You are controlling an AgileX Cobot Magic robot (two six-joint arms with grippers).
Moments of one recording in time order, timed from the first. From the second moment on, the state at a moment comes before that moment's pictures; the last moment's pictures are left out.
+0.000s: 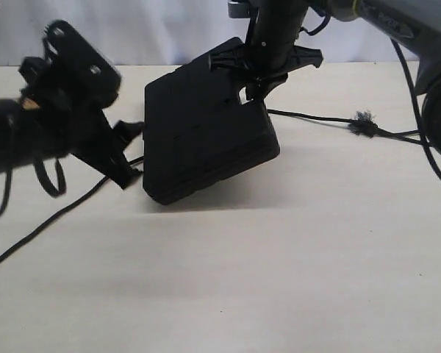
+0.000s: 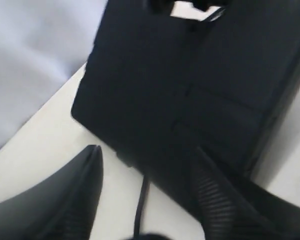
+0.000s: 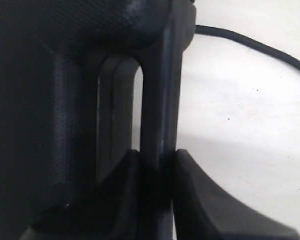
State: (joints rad) left arm -0.45 1.40 -0.66 -0.74 -0.16 1.16; right arm 0.39 2.30 -2.20 -0.04 1.25 0.33
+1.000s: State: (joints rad) left arm -0.64 1.86 -0.60 -0.34 -0.81 0.66; right arm 0.39 2.25 -2.20 0.14 1.25 0.32
